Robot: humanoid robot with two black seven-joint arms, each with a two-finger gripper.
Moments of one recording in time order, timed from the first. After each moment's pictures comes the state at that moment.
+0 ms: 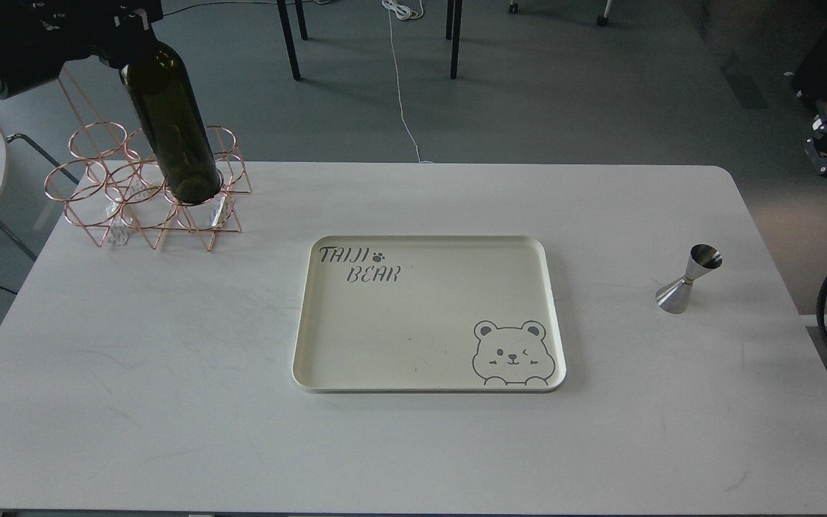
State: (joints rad) left arm -1.05 0.88 -0.63 -1.06 1.82 -0.18 -0.43; right arm 0.83 -0.62 0.44 0.44 0.28 0.49 0.49
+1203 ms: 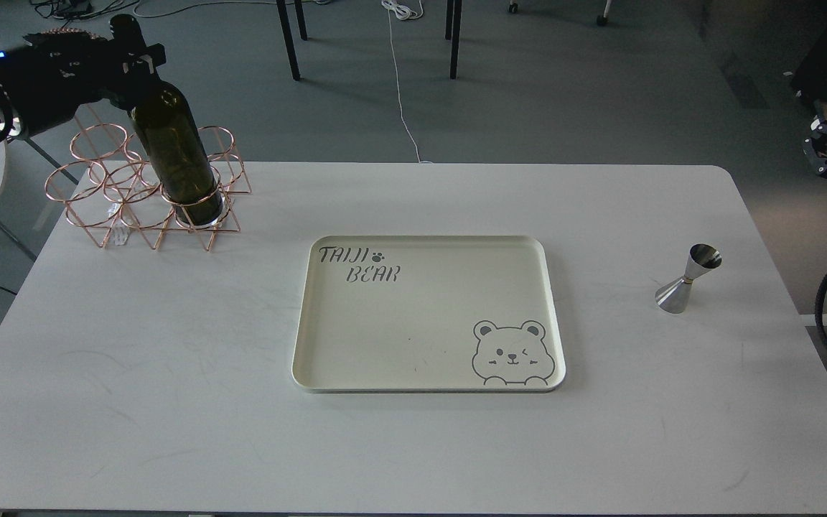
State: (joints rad) left arm -1.04 0.85 -0.47 -0.96 1.76 -0.05 -0.44; right arm 0.83 -0.62 0.44 0.44 0.28 0.49 0.49
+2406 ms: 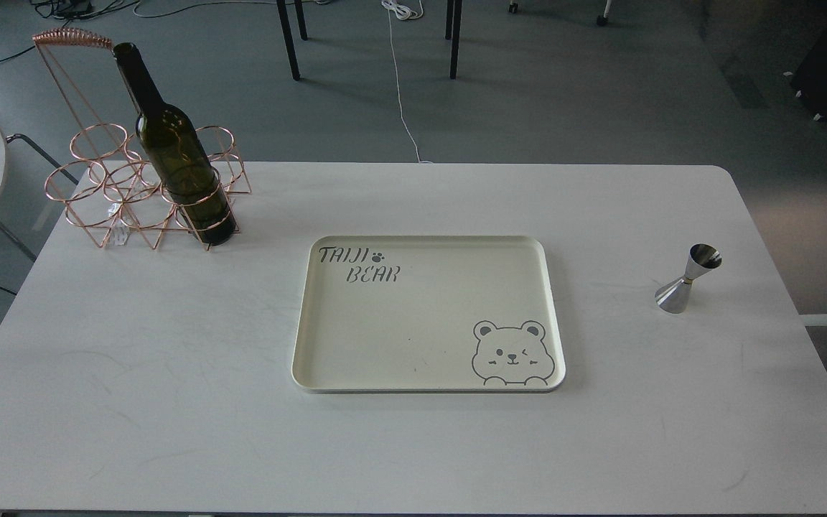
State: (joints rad) left arm -0.95 0.90 -0.49 -0.88 0.36 -0.07 -0.46; right arm 0.82 -0.61 0.45 0.32 0.28 0.49 0.49
